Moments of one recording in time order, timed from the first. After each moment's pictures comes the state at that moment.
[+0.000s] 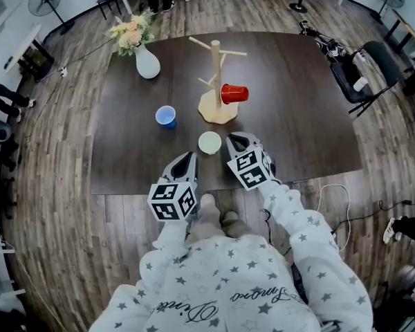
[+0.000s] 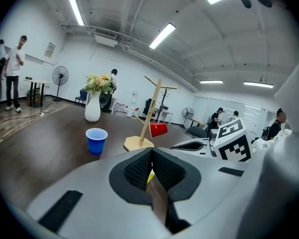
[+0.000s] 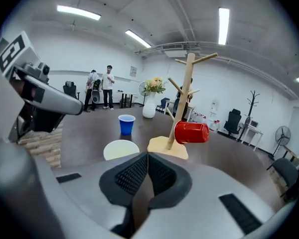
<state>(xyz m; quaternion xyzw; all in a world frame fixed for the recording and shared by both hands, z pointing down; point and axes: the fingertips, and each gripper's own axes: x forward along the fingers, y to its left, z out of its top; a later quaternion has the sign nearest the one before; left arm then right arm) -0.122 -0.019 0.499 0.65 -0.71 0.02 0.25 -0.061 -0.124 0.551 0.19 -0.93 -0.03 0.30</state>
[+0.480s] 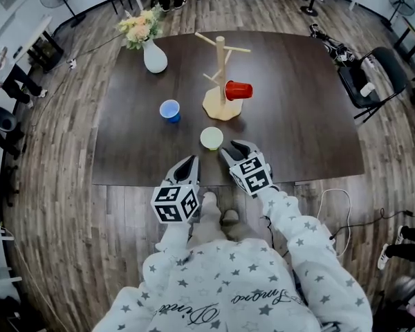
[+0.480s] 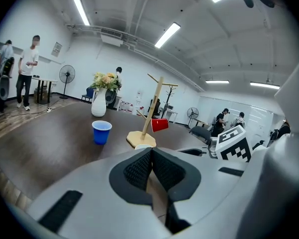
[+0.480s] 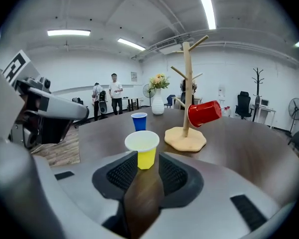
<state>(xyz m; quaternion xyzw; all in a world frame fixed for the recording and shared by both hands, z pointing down) -0.111 0.003 0.511 0.63 -0.73 0.02 0.27 -0.059 -0.088 0.580 0.14 -0.95 0.06 0.27</state>
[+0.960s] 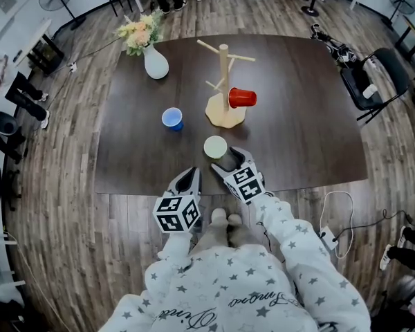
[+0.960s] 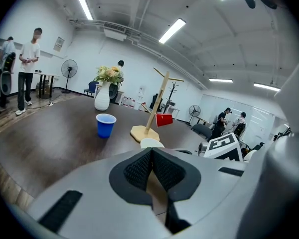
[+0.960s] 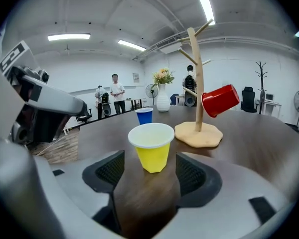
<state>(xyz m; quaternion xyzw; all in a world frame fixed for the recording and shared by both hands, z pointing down) -0.120 0.011 0.528 0.62 -0.73 0.02 0.30 -0.091 -0.071 0.615 0.12 -0.95 0.08 0.26</state>
